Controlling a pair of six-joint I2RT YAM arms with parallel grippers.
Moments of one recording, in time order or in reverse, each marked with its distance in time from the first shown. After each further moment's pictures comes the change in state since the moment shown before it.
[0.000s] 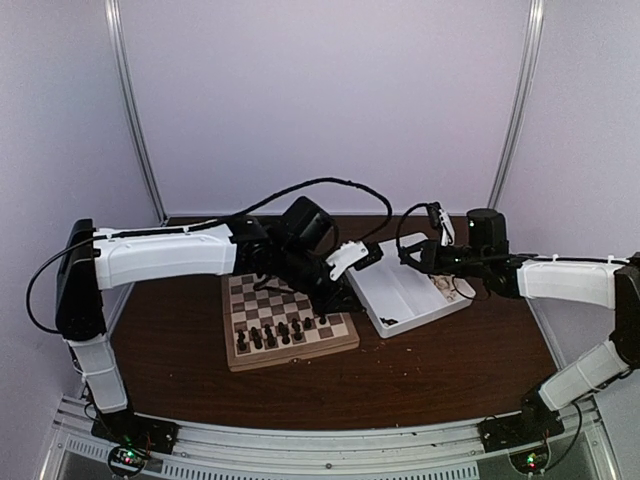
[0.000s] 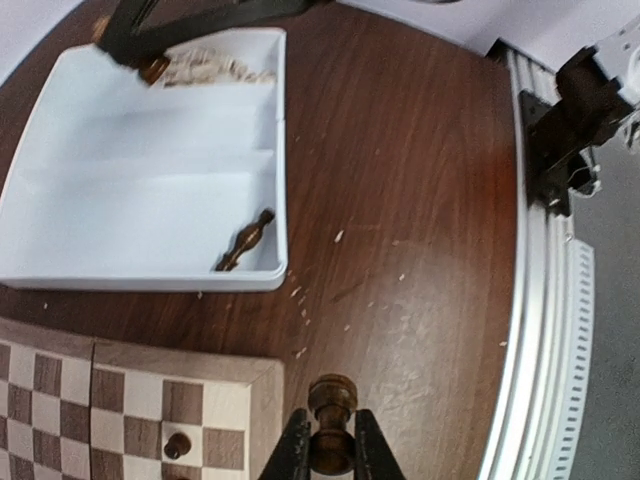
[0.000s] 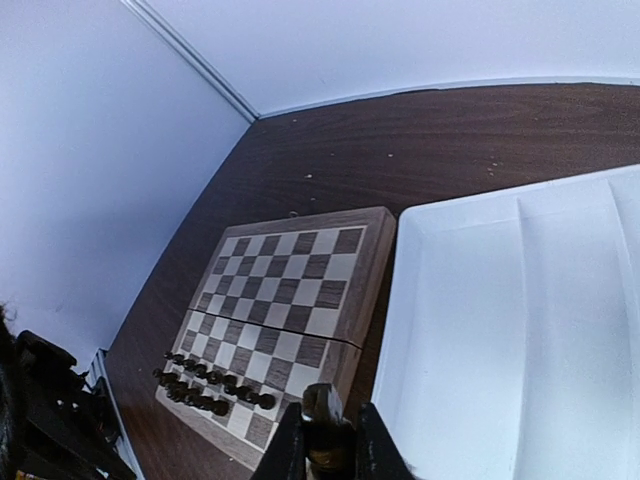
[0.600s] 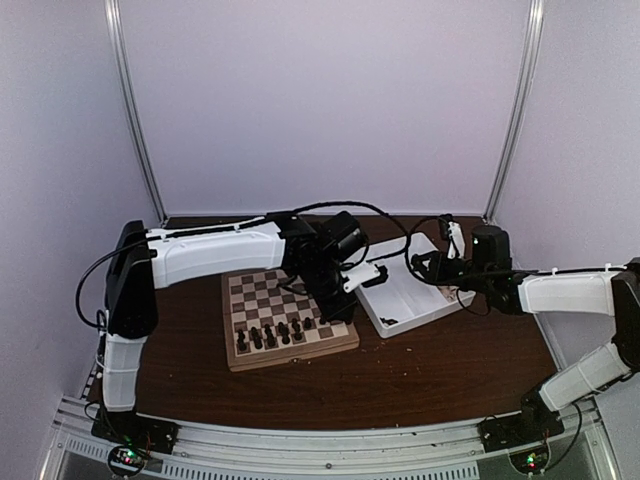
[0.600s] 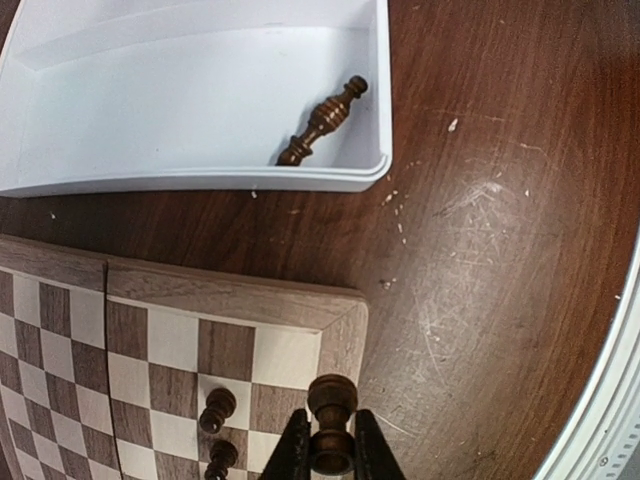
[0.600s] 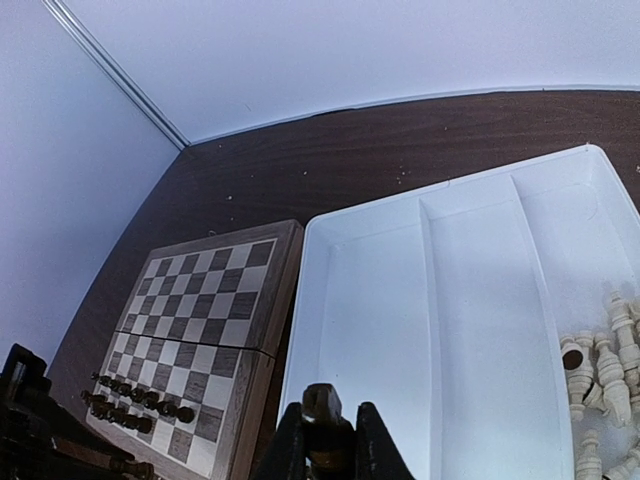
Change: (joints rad) left arm -0.021 0.280 0.344 -0.407 -0.246 0.047; right arm -0.012 -0.024 -0.147 0.119 0.205 -0.039
